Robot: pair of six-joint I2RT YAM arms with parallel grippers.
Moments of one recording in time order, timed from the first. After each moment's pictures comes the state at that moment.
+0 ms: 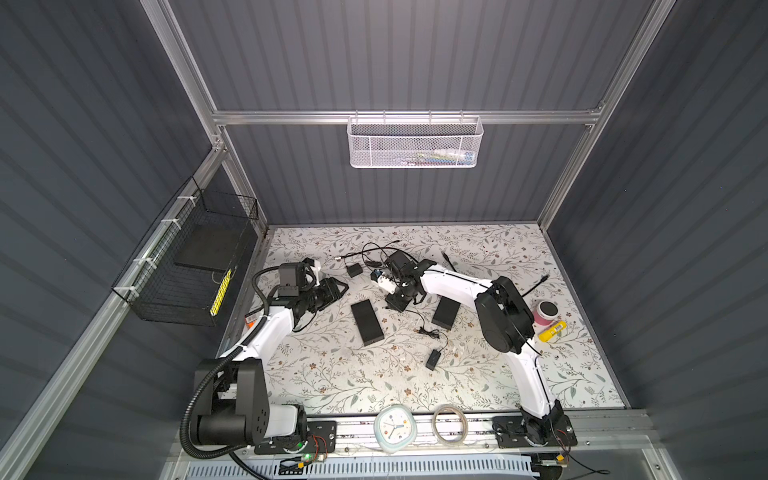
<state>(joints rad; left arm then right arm) -0.06 1.37 0.81 -0.22 0.55 -0.54 0.74 2.25 1.76 -0.70 -0.13 -0.26</state>
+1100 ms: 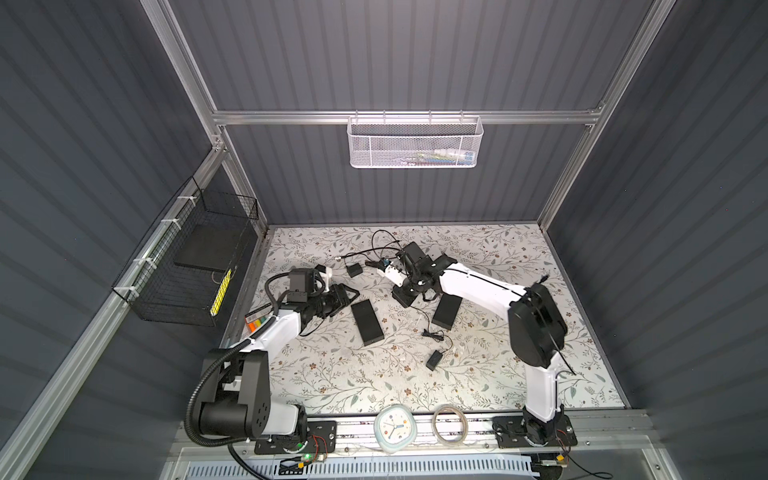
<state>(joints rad) -0.16 1.43 0.74 -0.07 0.65 -0.63 0.73 1.96 1.58 -0.62 -0.18 -0.19</state>
